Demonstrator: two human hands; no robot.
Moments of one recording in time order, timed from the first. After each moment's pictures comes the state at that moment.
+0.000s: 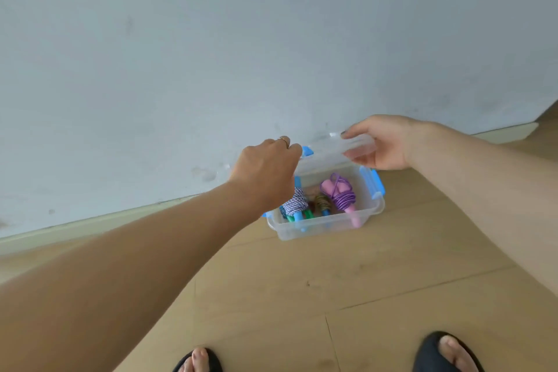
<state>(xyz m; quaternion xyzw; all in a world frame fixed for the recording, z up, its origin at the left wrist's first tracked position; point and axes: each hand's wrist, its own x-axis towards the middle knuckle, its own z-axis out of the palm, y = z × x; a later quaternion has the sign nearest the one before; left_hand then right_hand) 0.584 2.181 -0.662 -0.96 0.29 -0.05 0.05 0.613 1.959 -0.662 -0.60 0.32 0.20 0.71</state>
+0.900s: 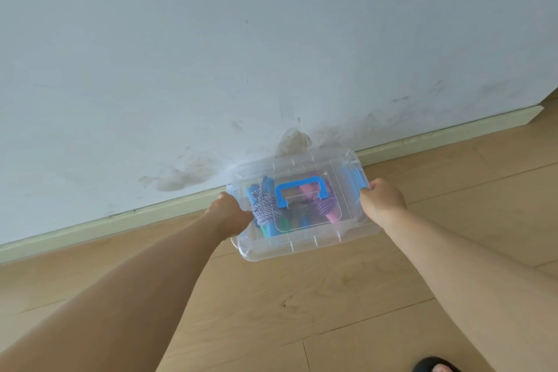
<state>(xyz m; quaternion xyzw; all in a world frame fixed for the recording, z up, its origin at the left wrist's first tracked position) 0.644 2.178 -0.813 -0.93 -0.10 0.32 -0.16 0.598 1.902 -0.831 -0.86 0.36 0.13 0.35</state>
